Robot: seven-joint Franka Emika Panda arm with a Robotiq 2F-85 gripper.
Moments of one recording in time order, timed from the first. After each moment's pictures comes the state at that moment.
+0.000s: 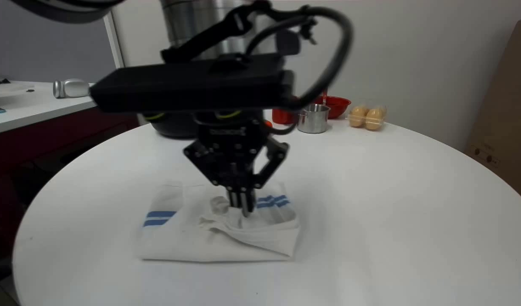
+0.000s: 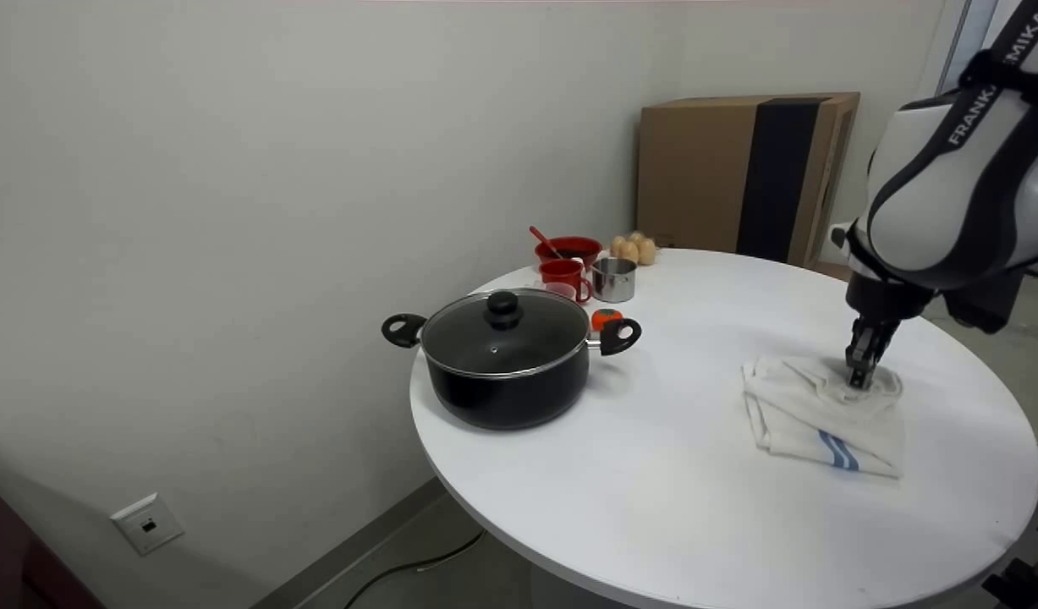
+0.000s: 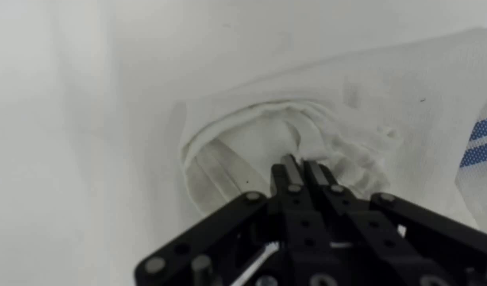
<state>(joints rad) -0.27 0.35 -0.12 -2.52 -0.26 2.93 -0.47</state>
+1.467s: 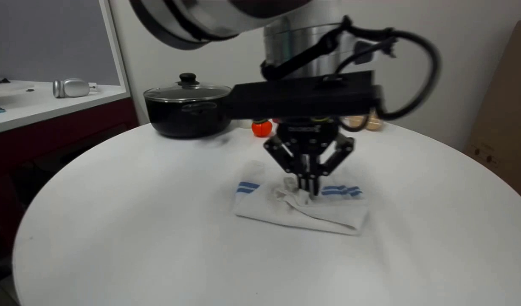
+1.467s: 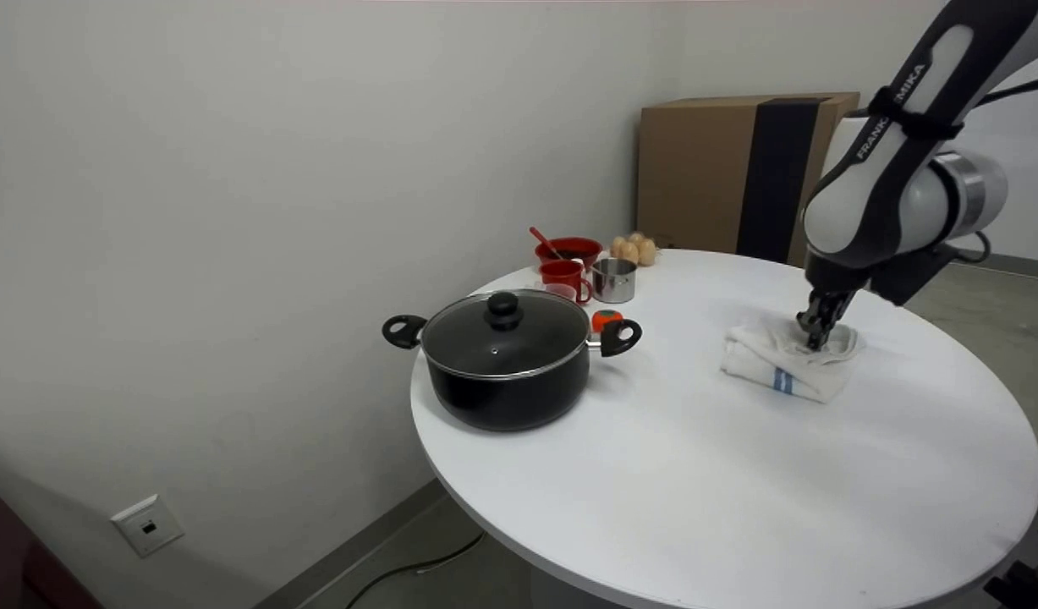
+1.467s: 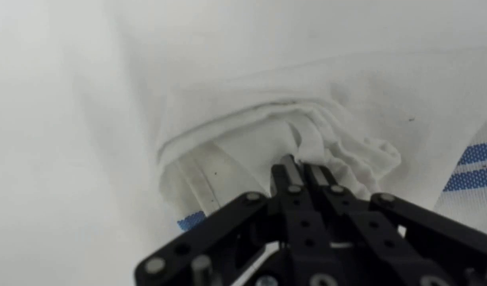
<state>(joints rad) -0.29 0.55 -0.11 -2.20 -0.20 2.89 -0.39</state>
